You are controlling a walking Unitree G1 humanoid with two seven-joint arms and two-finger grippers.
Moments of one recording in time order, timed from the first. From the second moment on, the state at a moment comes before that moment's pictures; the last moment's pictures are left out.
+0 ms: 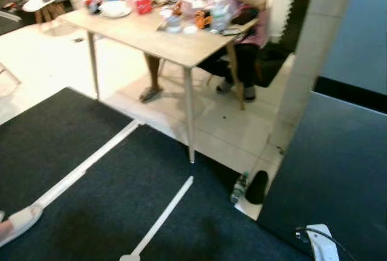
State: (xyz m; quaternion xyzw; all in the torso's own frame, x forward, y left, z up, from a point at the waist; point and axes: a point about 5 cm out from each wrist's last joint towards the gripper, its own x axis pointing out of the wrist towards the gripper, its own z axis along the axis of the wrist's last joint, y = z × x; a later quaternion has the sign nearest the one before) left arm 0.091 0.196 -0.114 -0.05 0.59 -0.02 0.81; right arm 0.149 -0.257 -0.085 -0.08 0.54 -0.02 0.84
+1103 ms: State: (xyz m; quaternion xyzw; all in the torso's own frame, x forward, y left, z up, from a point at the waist) left arm 0.111 0.184 -0.111 -0.05 0.57 -0.02 0.82; right arm 0.147 -0.246 -0.089 -0.09 0.54 -0.01 0.83
